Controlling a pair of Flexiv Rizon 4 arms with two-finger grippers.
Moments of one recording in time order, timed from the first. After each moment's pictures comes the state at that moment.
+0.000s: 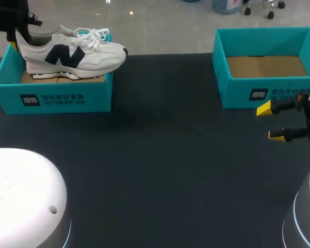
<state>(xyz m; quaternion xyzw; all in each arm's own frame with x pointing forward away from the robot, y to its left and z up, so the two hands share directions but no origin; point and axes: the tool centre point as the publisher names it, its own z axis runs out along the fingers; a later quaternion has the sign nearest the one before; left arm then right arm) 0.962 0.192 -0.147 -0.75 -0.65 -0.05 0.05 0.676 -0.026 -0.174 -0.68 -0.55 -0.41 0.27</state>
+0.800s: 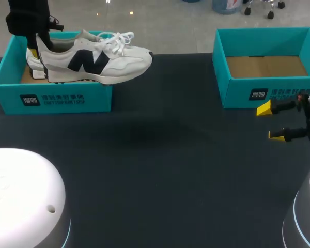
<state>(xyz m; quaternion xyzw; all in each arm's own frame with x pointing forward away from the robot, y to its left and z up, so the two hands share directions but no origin) 0.908 0.114 -0.136 -0.76 -0.65 0.00 0.04 0.676 -0.026 -0.174 -0.68 -0.55 -0.41 0.27</state>
